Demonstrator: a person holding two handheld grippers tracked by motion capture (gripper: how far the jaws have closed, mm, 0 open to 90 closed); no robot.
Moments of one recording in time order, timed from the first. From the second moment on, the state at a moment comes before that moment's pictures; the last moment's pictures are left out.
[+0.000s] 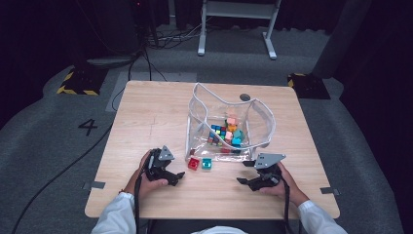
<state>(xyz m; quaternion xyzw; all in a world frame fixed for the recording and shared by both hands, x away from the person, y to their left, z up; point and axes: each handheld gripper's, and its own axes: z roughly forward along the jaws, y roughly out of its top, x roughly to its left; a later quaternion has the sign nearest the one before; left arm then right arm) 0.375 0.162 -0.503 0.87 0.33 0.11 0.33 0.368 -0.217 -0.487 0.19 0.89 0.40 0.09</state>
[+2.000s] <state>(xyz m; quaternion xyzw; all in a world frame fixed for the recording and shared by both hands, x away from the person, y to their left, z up) 0.375 0.162 -0.503 0.87 0.33 0.11 0.33 0.391 -0.107 -0.501 0.15 0.90 0.40 0.10</state>
